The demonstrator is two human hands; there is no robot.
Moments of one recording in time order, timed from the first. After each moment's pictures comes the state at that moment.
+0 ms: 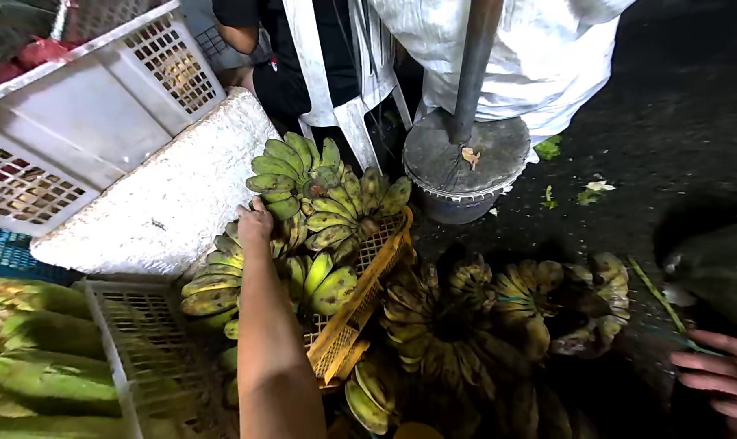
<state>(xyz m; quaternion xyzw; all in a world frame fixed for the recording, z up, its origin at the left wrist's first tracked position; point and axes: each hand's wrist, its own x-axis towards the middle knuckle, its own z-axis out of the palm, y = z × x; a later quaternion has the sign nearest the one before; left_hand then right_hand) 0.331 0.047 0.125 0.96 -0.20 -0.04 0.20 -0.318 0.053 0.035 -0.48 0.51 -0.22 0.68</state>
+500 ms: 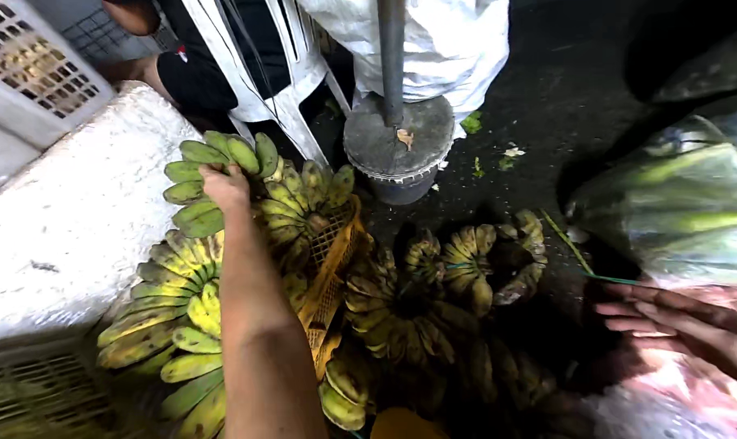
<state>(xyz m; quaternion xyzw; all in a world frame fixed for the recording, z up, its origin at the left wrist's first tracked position) 0.284 -0.054 0.112 0.87 -0.32 -0.03 0.37 -0.342 0.072 0.010 -0.44 0.60 -0.22 0.63</state>
